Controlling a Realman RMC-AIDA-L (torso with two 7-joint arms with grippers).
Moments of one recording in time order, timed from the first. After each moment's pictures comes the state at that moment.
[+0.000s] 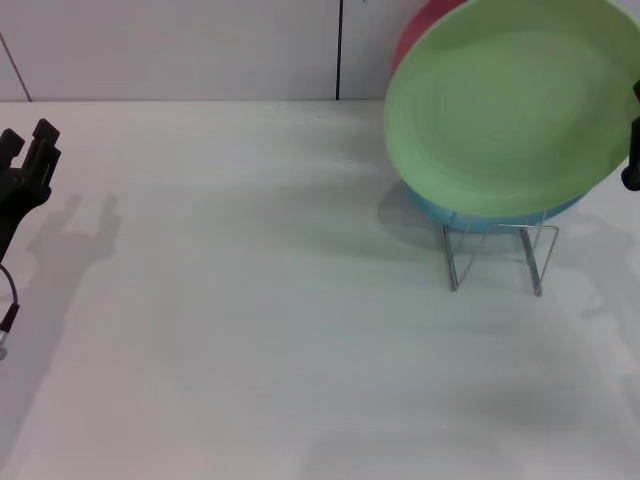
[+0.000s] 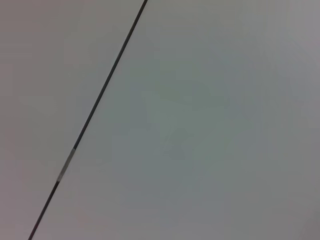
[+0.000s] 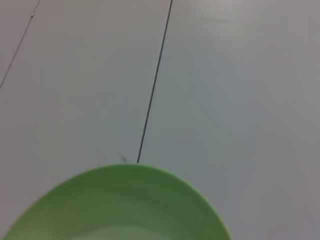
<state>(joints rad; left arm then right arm) -0.49 -2.07 0.15 -0.04 -1.81 -1.30 2.47 0.41 2.07 0.81 0.07 -2.38 -1.66 0.07</state>
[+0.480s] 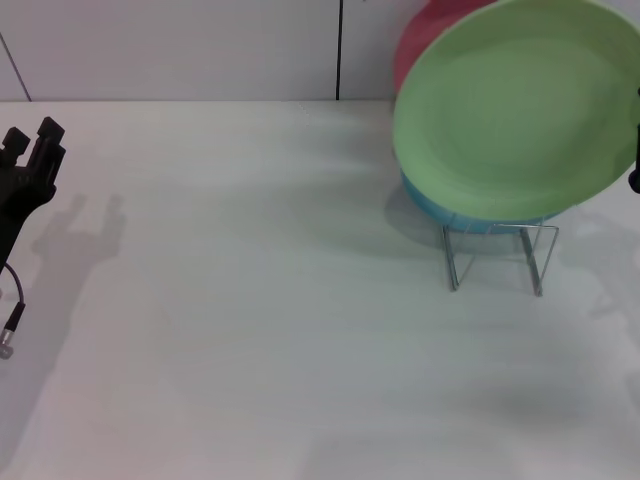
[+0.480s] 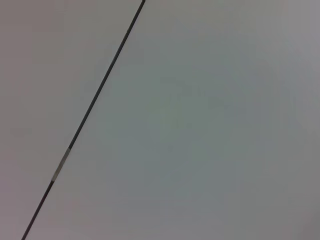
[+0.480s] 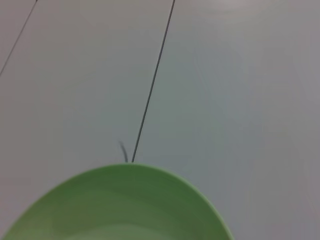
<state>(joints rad) -0.50 -2.07 0.14 -0.05 -1.81 -1.31 2.46 0.43 2.07 0.81 0.01 -2.38 -1.66 0.07</state>
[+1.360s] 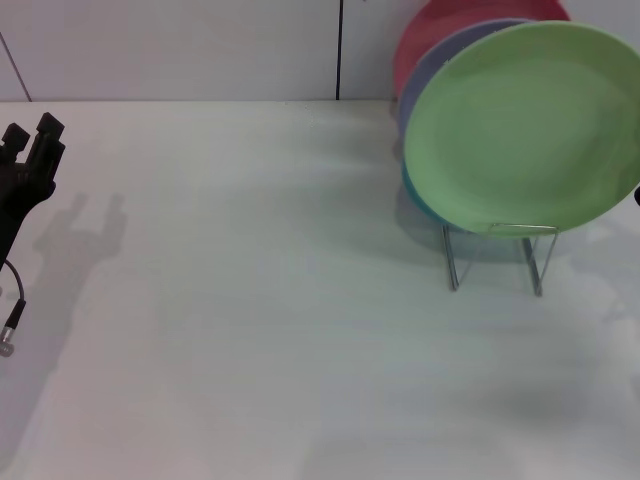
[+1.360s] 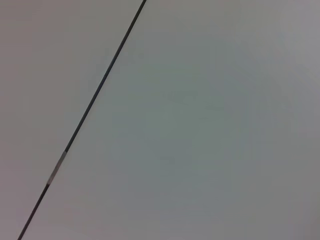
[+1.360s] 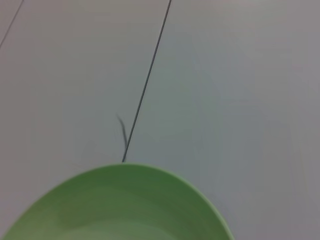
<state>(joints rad) -0.50 -2.07 0.14 -0.05 -1.81 -1.32 2.45 0.42 2.07 0.81 -0.03 -2.38 -1.64 0.07</state>
